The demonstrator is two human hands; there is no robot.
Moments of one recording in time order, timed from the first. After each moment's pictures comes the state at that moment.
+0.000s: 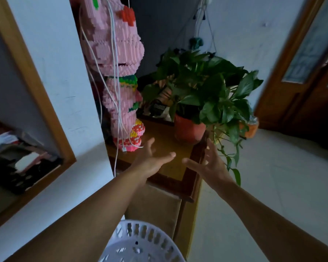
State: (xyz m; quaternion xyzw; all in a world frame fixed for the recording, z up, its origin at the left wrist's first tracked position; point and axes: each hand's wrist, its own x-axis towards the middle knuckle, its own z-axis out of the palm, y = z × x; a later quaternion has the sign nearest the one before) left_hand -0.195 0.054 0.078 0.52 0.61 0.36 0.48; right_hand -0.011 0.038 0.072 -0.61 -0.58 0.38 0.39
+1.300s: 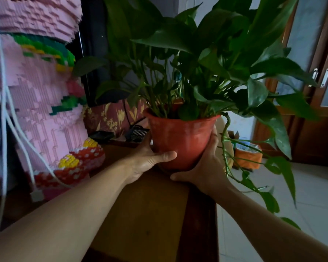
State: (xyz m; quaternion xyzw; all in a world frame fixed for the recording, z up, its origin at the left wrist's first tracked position) left_hand -0.139 0.282 -0.018 0.65 0.40 0.40 0.50; right_hand 0.030 0.256 -0.050 -0.55 -0.66 0.15 0.49
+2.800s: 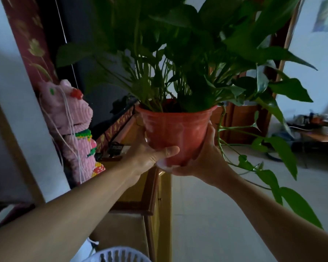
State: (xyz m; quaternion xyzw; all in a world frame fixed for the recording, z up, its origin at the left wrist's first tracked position) left_hand -0.098 -0.079 0.254 0.65 0.36 0.43 0.51; right_hand 0.070 -0.114 0.221 -0.55 -0.63 0.15 0.52
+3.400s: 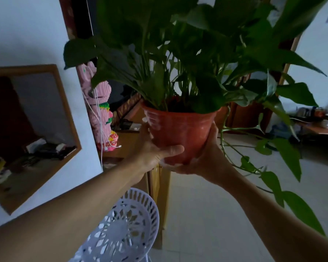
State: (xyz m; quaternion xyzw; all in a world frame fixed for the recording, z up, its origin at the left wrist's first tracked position) left_hand -0.124 -0.258 0.236 0.64 0.36 0.47 0.49; right_hand 0.042 -0.295 0.216 -0.54 -0.65 0.22 0.49
